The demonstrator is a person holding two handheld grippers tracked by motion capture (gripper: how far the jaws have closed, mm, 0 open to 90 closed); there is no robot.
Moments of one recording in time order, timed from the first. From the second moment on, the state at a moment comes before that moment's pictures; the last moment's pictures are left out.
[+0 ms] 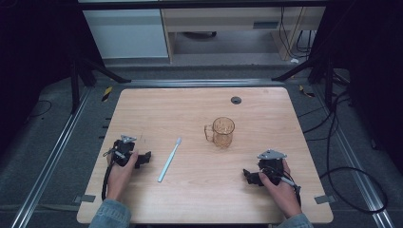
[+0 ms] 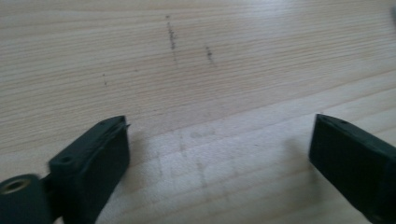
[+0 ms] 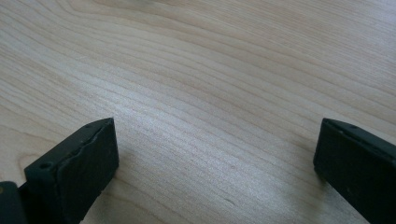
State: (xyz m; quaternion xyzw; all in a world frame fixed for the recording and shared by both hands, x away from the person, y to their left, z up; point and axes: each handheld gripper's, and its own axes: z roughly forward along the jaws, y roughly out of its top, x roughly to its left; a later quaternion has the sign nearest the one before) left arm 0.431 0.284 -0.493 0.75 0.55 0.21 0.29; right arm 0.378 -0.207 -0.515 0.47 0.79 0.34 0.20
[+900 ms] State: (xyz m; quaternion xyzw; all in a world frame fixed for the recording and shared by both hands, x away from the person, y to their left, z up) left arm 0.423 0.183 -0.398 0.88 0.41 0.14 0.16; right arm 0.378 -0.207 -0.515 0.47 0.79 0.34 0.20
